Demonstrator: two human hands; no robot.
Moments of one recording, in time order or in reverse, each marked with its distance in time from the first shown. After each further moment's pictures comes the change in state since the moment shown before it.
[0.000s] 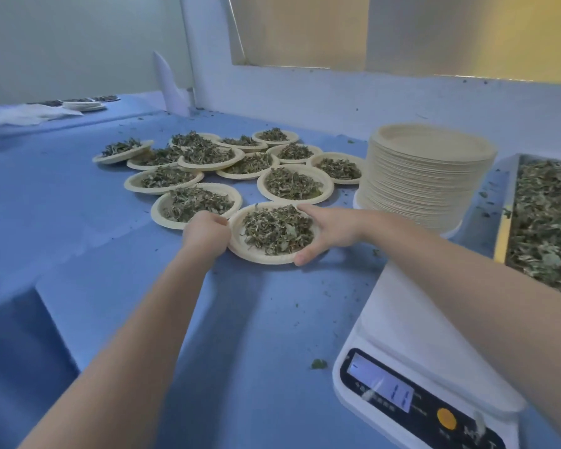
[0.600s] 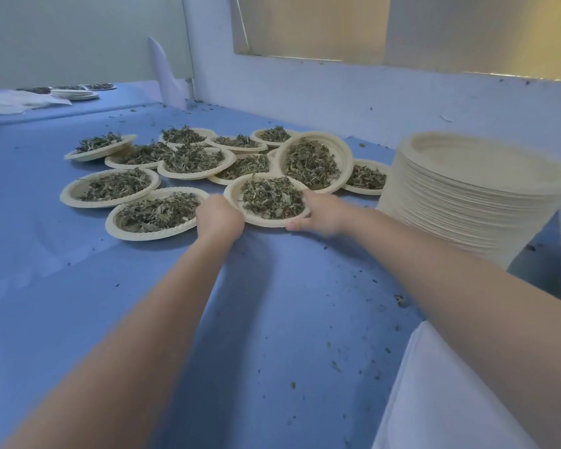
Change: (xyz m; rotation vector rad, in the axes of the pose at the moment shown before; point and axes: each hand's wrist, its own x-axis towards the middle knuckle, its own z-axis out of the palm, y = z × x) left_hand 0.080 0.039 0.048 0.257 0.110 -0.002; right_hand 0.104 0.023 -0.025 -0.033 0.201 0.025
